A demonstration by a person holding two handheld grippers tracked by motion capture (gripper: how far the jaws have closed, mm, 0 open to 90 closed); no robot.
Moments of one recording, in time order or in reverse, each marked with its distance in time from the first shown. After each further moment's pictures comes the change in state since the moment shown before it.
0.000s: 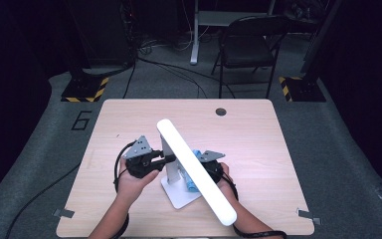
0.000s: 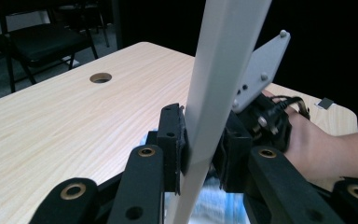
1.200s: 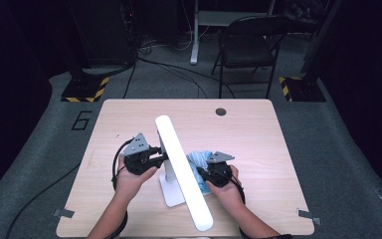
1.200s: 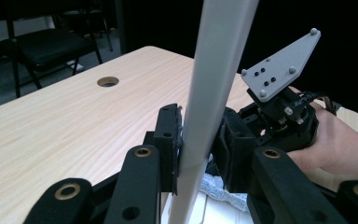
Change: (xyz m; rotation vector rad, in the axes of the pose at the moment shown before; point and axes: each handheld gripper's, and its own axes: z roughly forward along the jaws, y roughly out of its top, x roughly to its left) left arm 0.012 -0.001 0.000 -0.023 0.004 -0.015; right arm -0.005 -0.010 -0.020 0.012 -0.094 0.077
